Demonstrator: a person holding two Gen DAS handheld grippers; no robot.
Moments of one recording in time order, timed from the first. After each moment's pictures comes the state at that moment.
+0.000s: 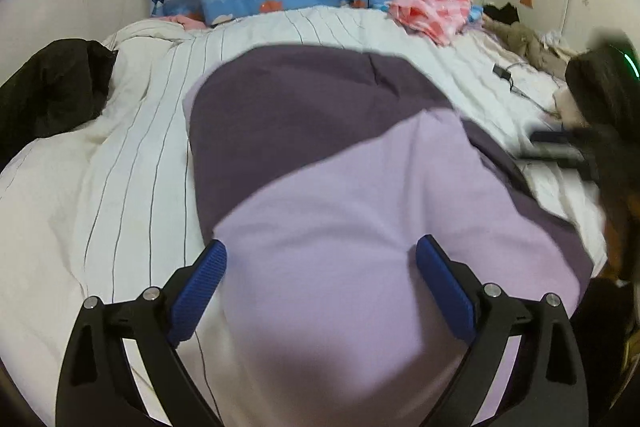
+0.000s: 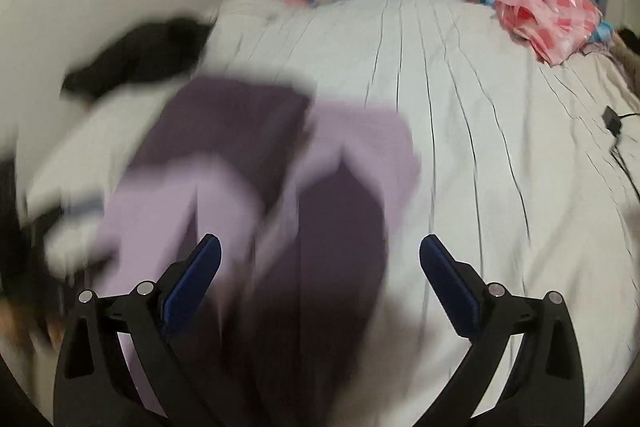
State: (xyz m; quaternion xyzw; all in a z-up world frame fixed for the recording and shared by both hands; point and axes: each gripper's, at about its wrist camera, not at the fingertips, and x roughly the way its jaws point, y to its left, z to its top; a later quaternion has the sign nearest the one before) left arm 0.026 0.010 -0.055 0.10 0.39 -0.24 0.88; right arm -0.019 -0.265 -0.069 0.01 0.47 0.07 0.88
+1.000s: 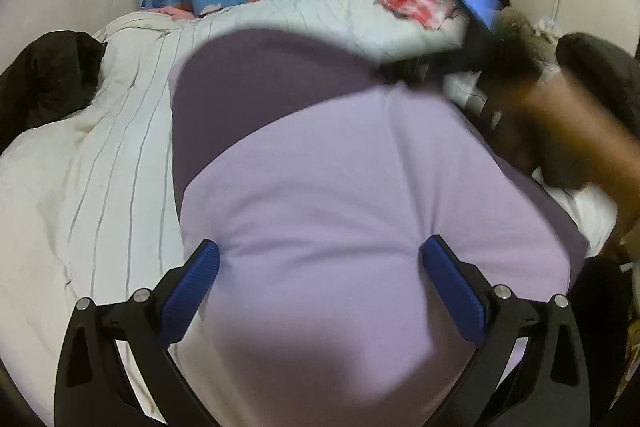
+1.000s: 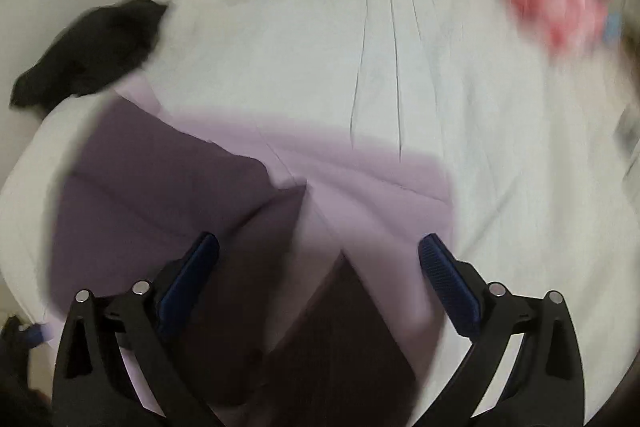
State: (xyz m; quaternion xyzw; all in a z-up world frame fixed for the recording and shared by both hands) left arm -0.001 -0.003 -0.073 0.10 0.39 -0.26 0.88; right arm 0.148 -0.278 -0.120 0.12 0.48 0.05 0.86
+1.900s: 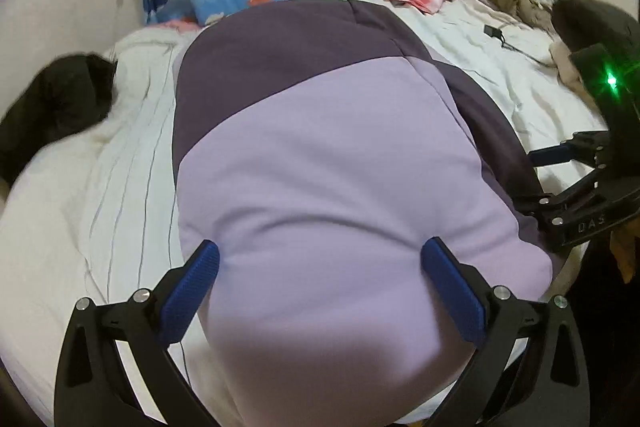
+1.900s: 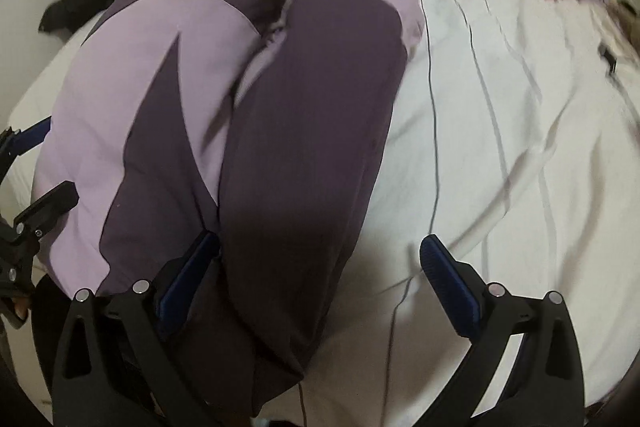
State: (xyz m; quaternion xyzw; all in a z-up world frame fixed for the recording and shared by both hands) left arm -0.035 -0.019 -0.078 0.16 0.39 -0.22 0.88; right arm -0.044 -0.262 -0.092 0.03 0.52 0.08 0.85
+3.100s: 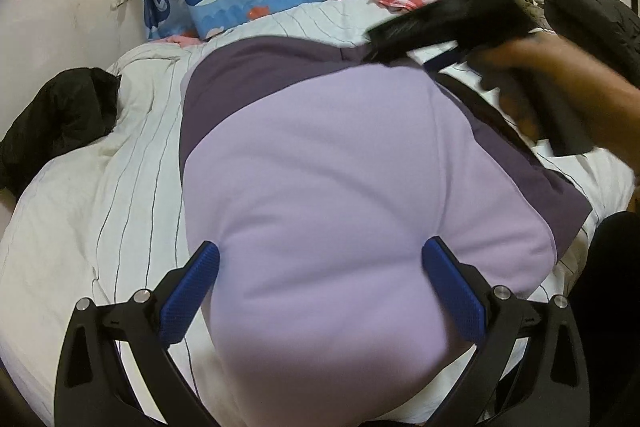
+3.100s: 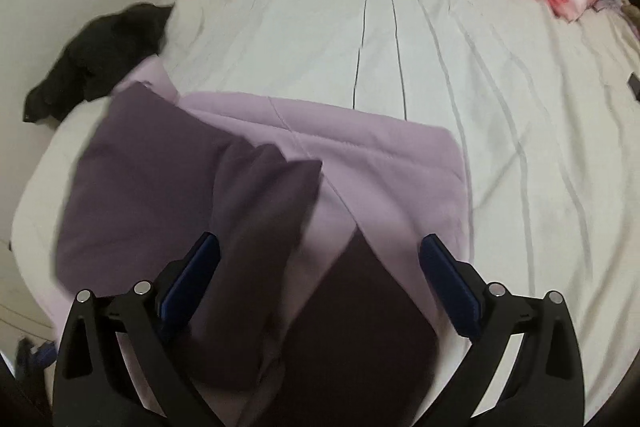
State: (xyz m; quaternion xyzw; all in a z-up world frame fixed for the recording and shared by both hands) left arm -0.053 -0.024 -0.080 0.18 0.36 -0.21 0.89; right arm 0.101 -0.266 -0.058 0.12 0.45 0.09 0.88
